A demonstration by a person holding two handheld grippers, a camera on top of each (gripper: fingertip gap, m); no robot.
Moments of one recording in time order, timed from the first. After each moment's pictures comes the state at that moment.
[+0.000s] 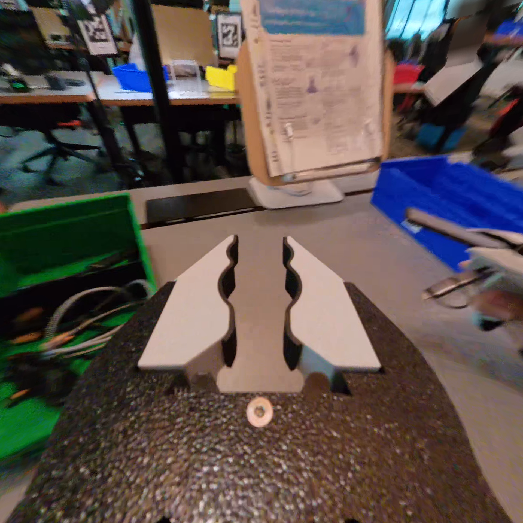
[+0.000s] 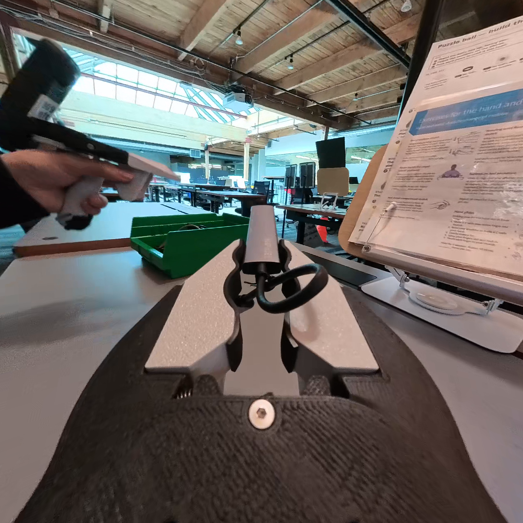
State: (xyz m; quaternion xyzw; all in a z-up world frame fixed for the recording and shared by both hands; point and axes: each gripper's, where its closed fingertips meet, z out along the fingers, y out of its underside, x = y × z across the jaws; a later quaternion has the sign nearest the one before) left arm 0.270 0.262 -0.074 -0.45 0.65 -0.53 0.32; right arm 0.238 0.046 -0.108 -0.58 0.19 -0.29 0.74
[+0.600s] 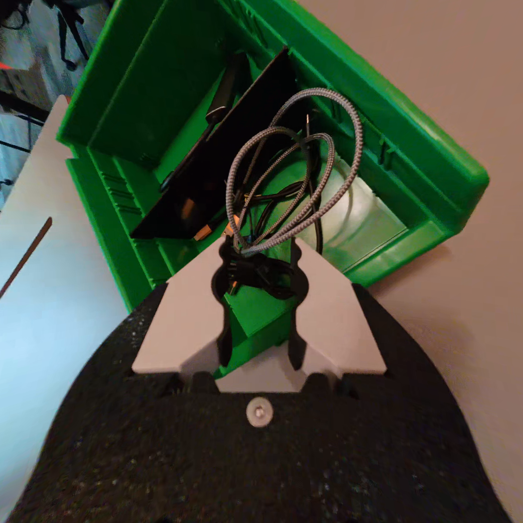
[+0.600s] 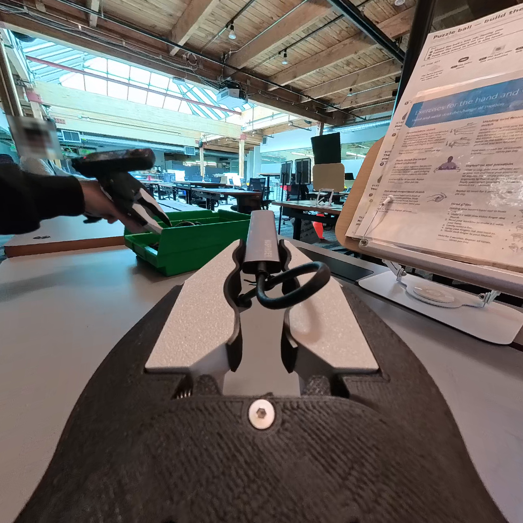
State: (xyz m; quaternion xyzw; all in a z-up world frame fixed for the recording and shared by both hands) left arm 0.314 0.449 -0.200 -0.39 0.85 -0.13 0.33; right arm 0.244 0.047 -0.114 -0.59 0.20 -0.29 0.73
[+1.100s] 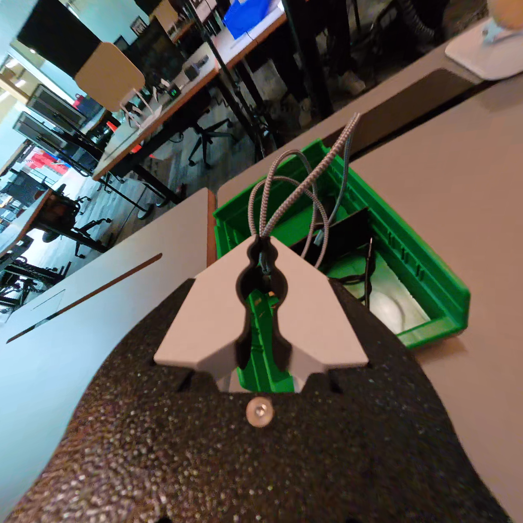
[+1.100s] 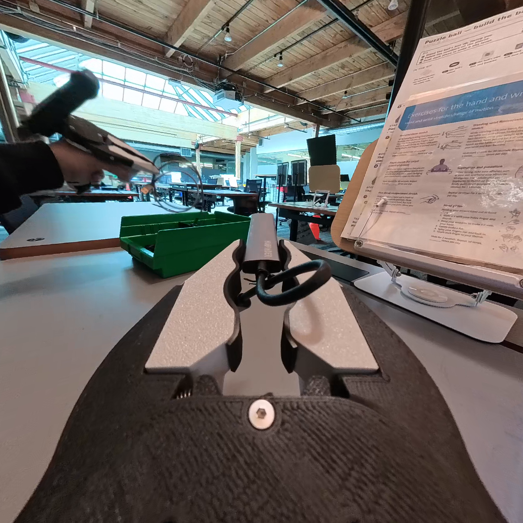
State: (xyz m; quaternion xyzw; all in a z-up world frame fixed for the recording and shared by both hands) left arm 0.325 0.461 -0.067 -0.41 0.72 -0.26 0.49; right arm 0.245 0.043 -0.112 -0.58 0.20 -0.29 0.73
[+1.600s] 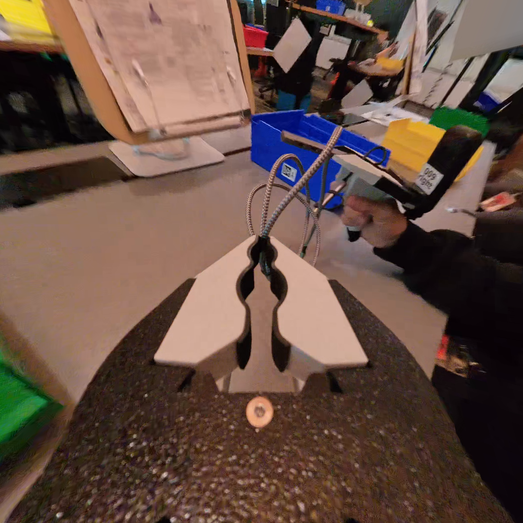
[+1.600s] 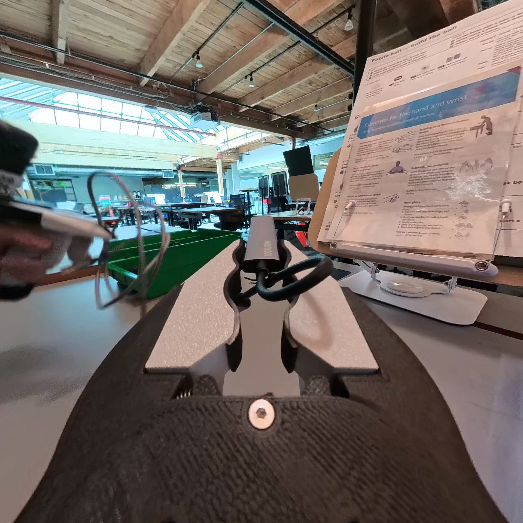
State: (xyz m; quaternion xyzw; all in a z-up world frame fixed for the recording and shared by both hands) left arm 0.210 0.204 -0.112 -0.32 0.73 -0.59 0.13; right arm 0.255 0.016 -0.104 -0.54 0.25 -0.30 0.75
